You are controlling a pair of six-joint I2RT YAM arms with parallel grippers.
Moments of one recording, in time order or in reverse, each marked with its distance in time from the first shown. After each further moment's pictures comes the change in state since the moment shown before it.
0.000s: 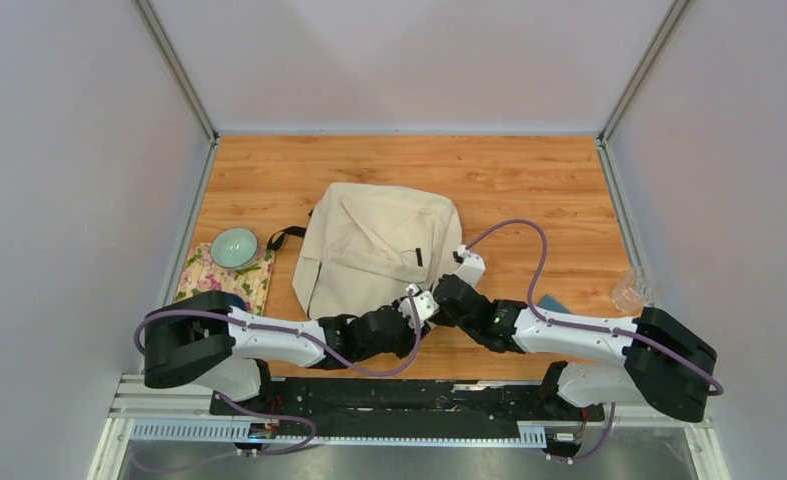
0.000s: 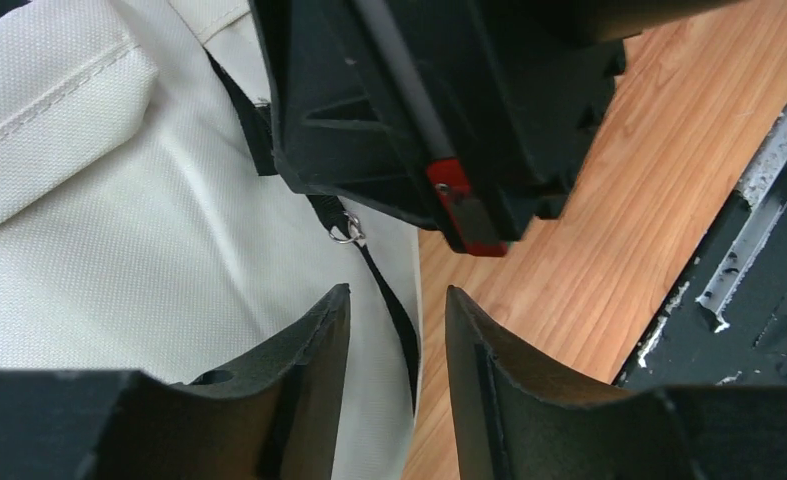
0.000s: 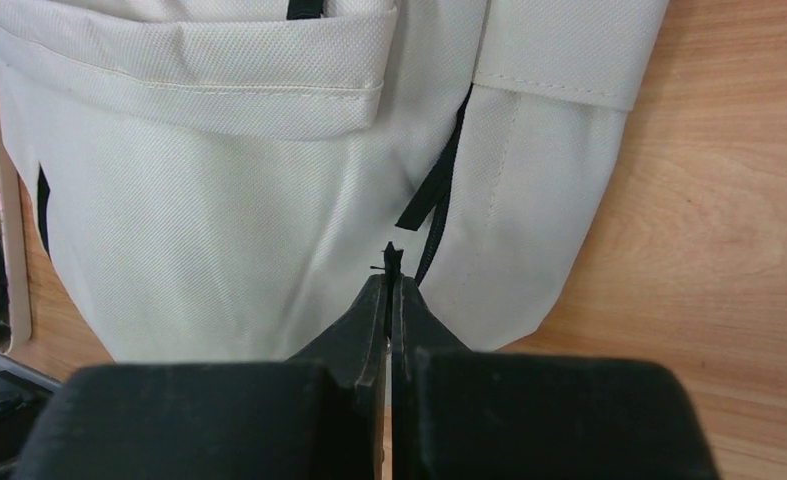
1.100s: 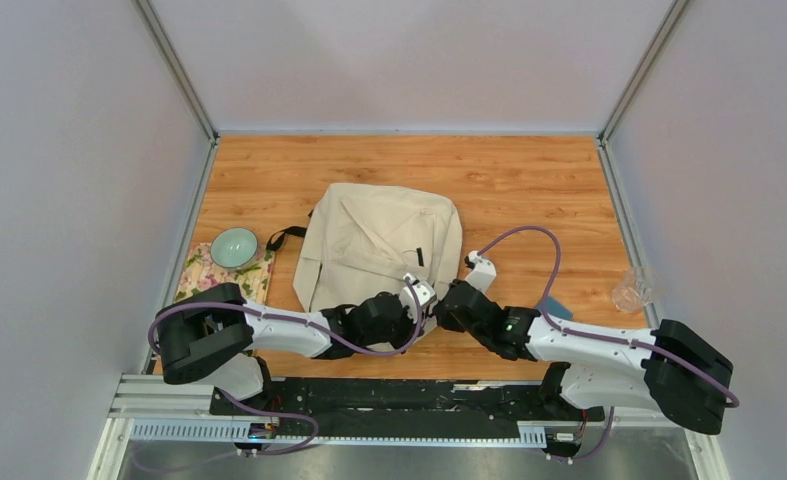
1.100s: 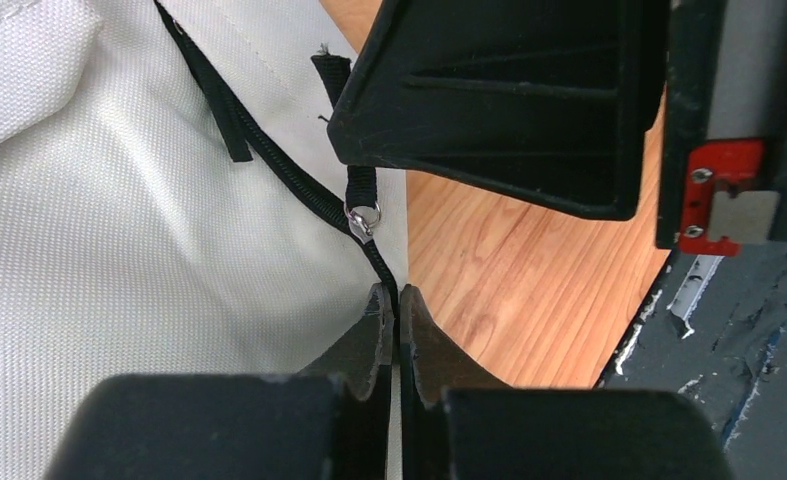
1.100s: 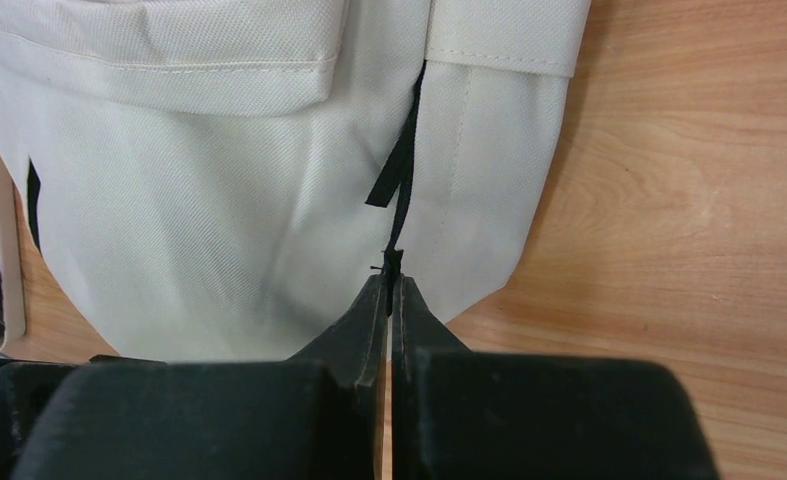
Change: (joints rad) left arm 0.106 0.081 0.004 0.058 0.201 -0.100; right arm 0.010 -0.117 -0.073 -0.030 0.024 0.022
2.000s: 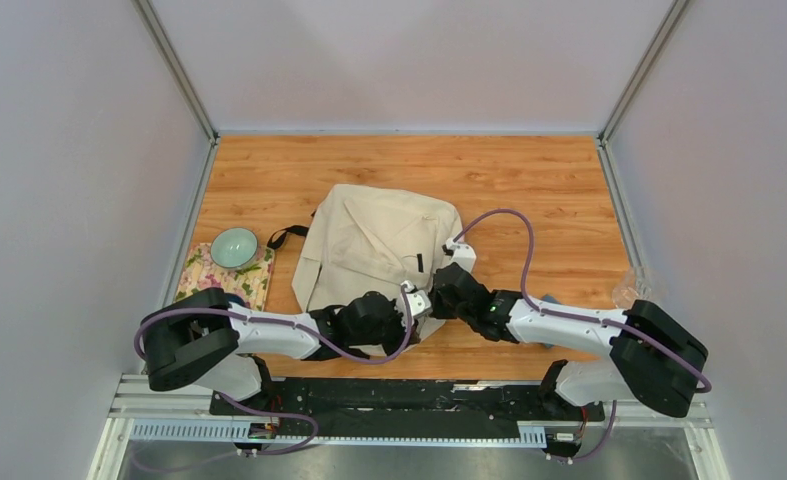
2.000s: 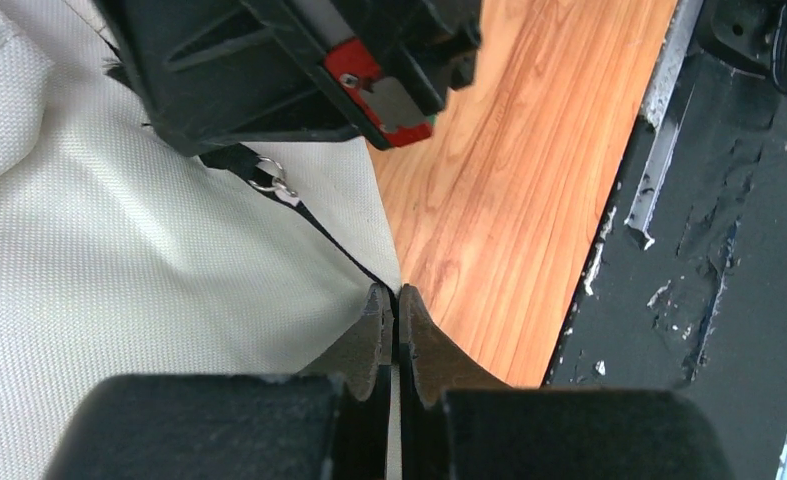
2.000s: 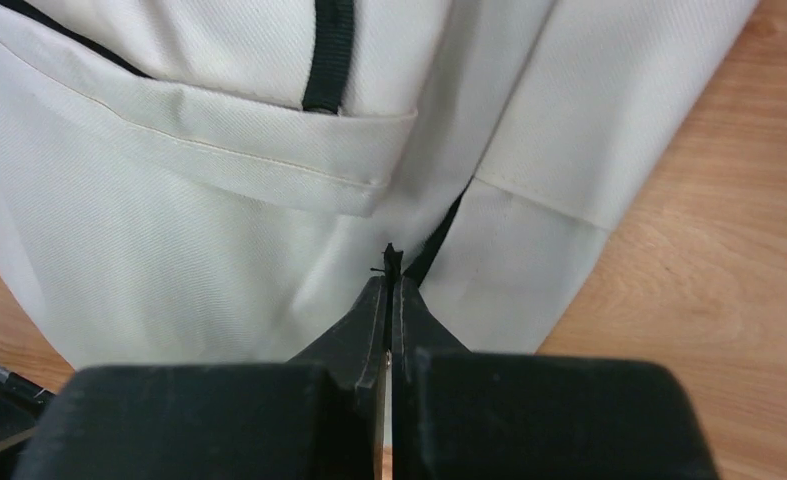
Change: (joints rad) left arm 0.032 -0.074 -0.069 0.028 0.194 0.114; right arm -0.092 0.174 0.113 0.038 -0.122 -0.214
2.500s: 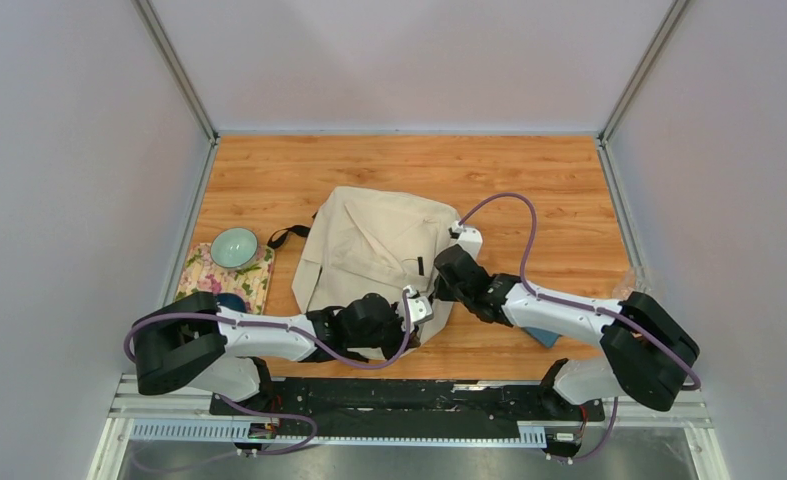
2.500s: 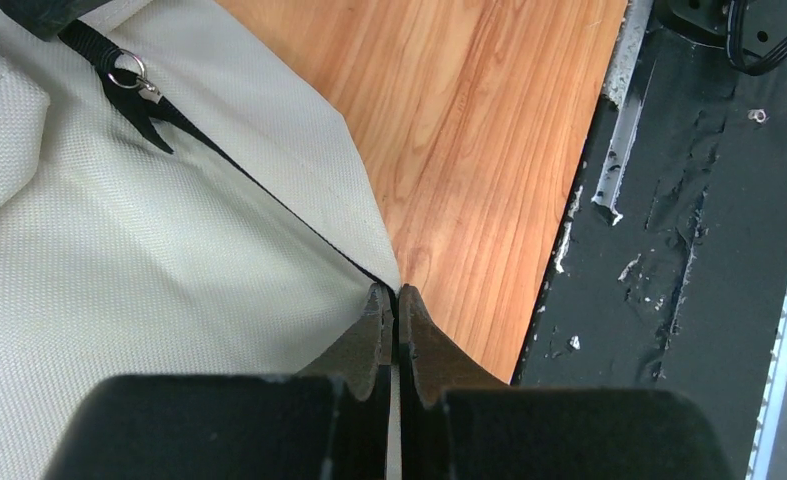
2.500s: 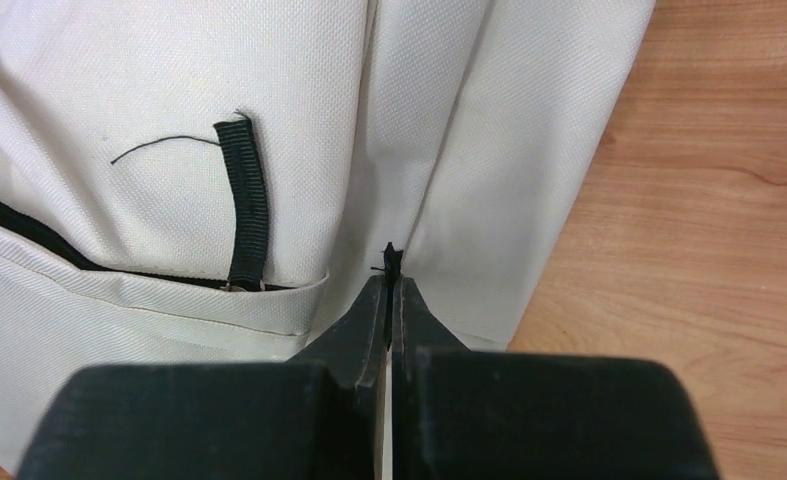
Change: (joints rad) left arm -0.030 -0.054 0.012 -0.081 0.017 0.056; right arm -0.098 0.058 0.096 -0.059 0.063 -0.079
